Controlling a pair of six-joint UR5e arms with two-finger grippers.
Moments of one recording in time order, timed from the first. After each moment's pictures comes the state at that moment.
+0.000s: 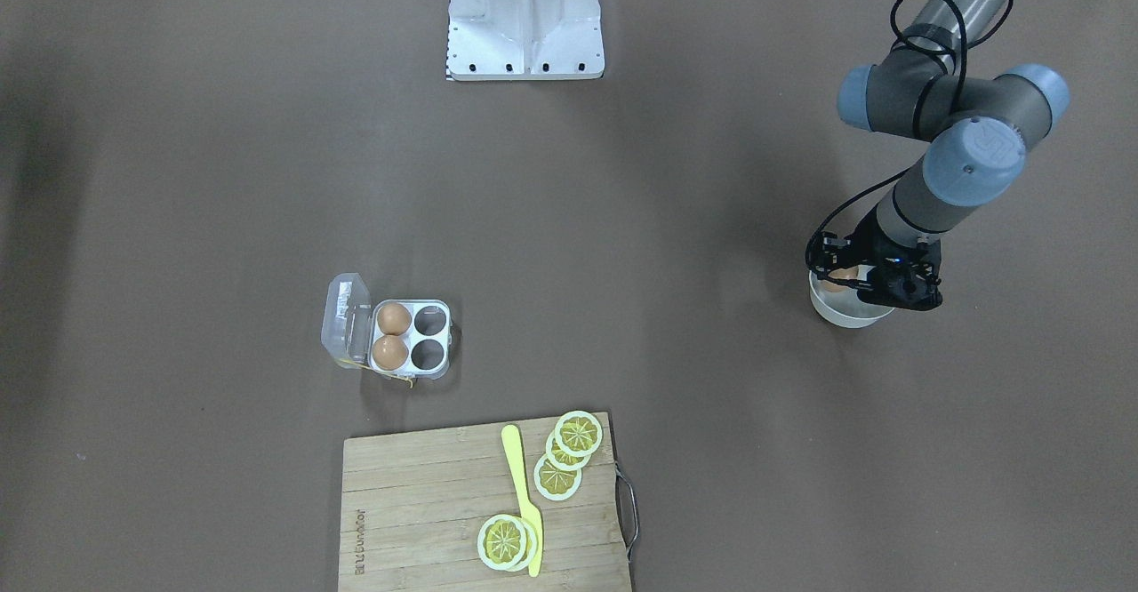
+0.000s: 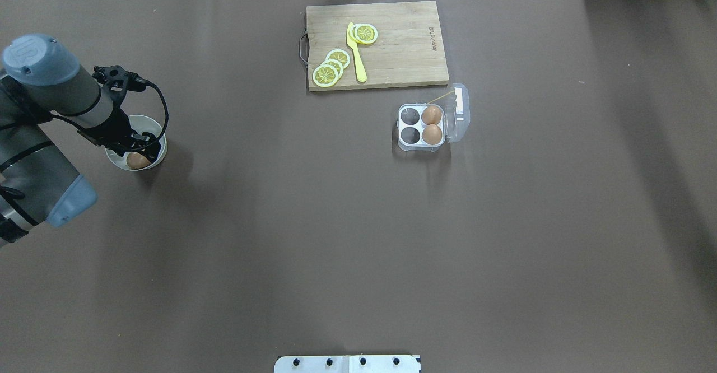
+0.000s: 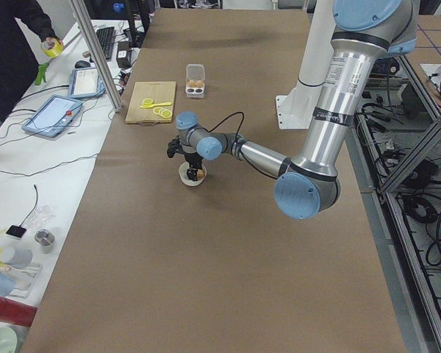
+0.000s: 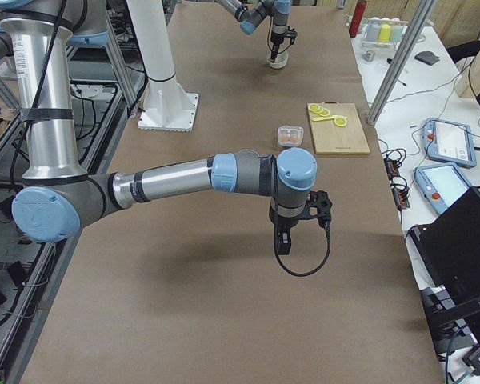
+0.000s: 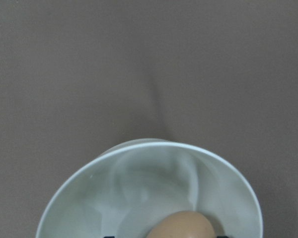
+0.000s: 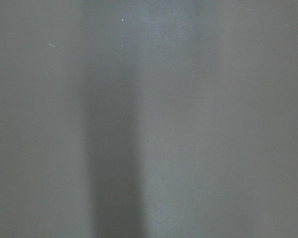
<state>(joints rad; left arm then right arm) -0.87 -1.86 -1.56 -1.81 -2.15 -0.64 1.63 -1.51 1.77 -1.85 2.39 -0.11</state>
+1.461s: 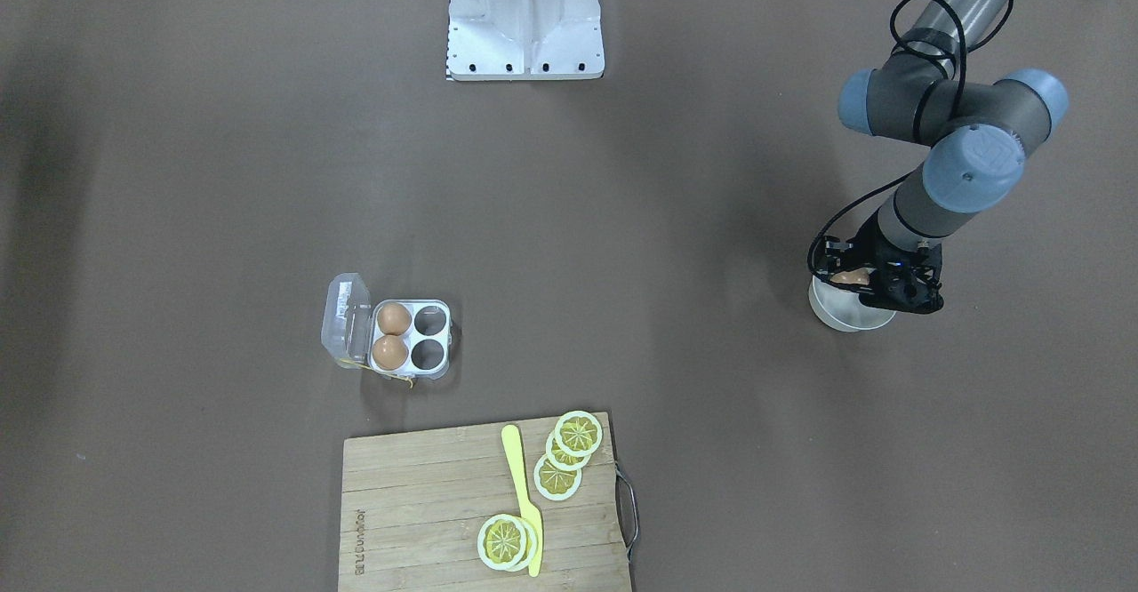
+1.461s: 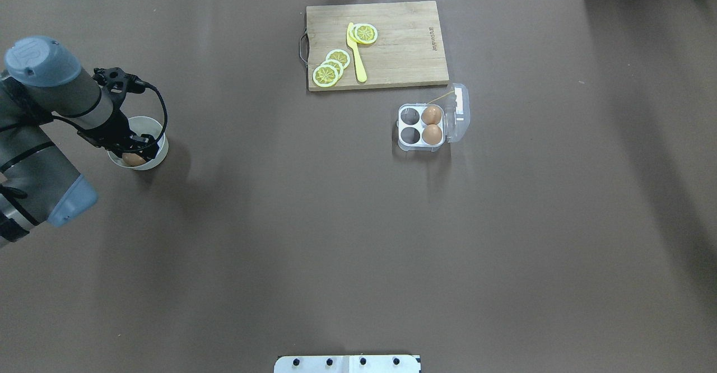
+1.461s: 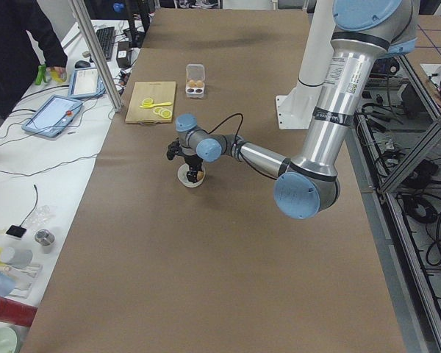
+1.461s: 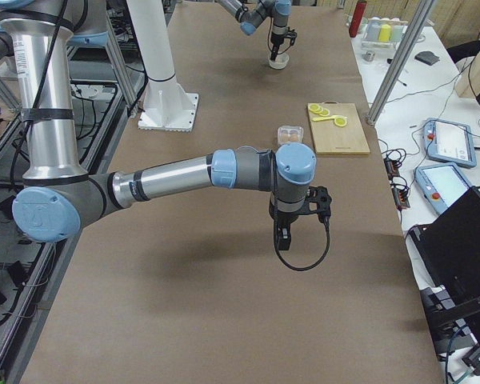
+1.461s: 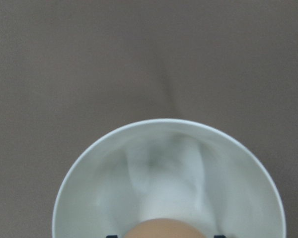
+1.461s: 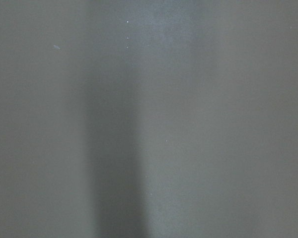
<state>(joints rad) -0.87 -1.86 -1.55 -1.81 -2.14 -0.63 1.62 -1.52 1.78 -1.85 2.39 -0.09</state>
